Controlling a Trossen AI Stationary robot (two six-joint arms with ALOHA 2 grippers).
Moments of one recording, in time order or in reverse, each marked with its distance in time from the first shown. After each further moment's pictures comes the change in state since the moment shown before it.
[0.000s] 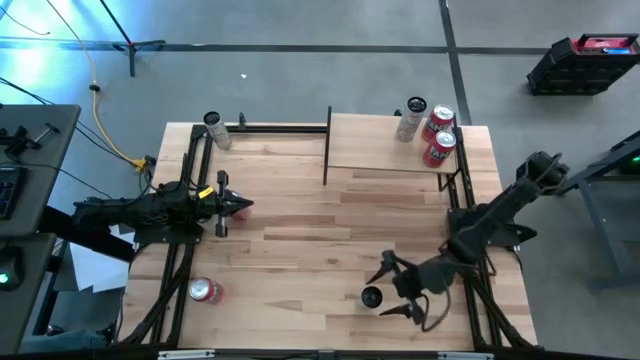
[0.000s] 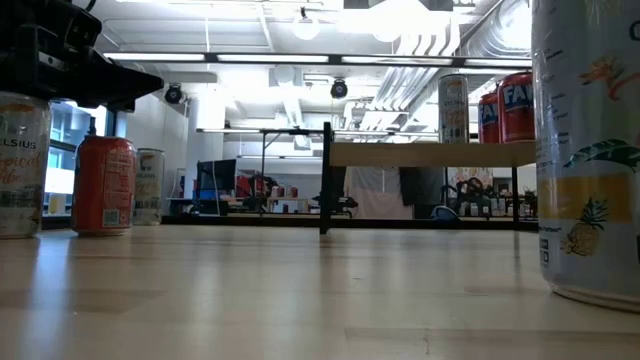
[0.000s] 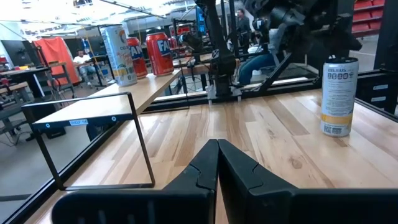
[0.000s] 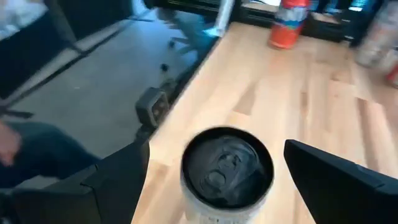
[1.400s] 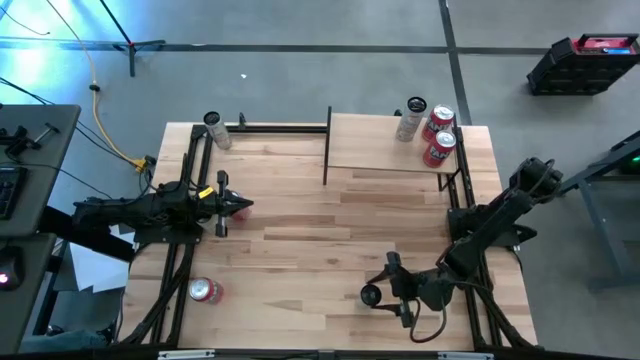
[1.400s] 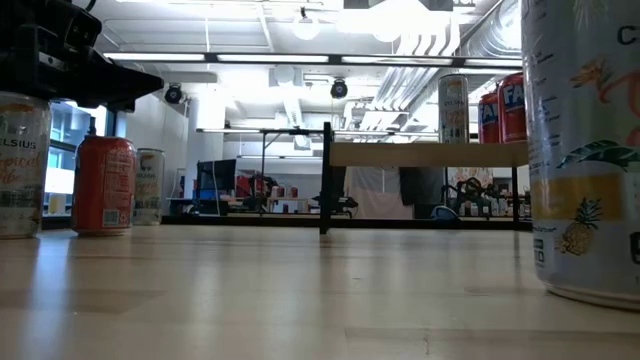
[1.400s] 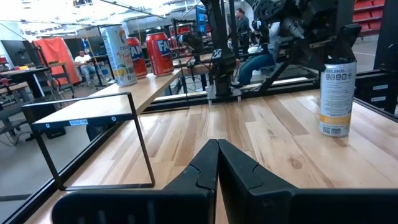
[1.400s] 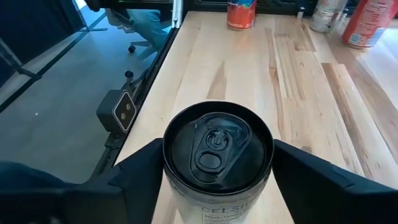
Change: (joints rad) left arm 0.000 0.000 0.000 0.000 0.000 0.000; right arm 0.065 0.104 -0.003 0.038 0.223 0.215
